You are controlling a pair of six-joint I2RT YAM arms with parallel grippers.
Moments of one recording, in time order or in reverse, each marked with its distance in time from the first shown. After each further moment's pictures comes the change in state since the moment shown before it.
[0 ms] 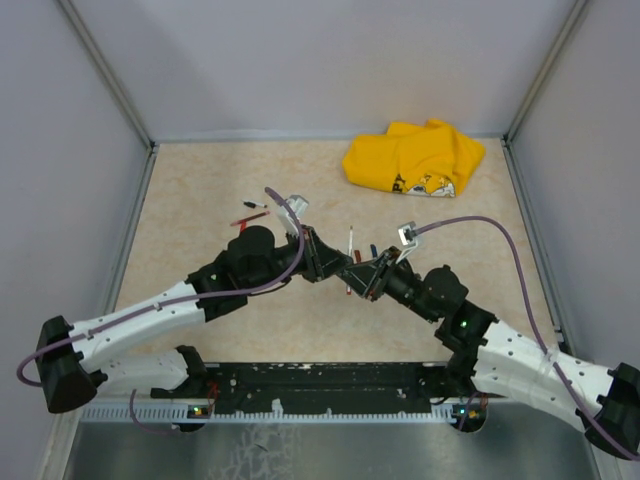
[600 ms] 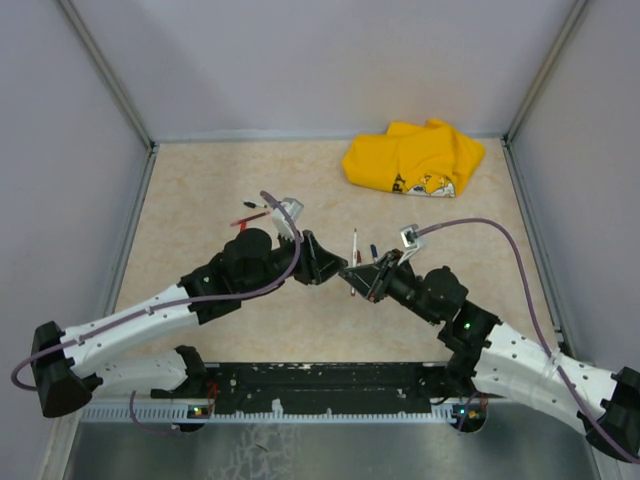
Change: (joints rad) left arm -0.005 -0.024 0.000 -0.083 -0.068 0.067; right arm 0.000 -0.027 0.001 -0.085 0.033 -0.003
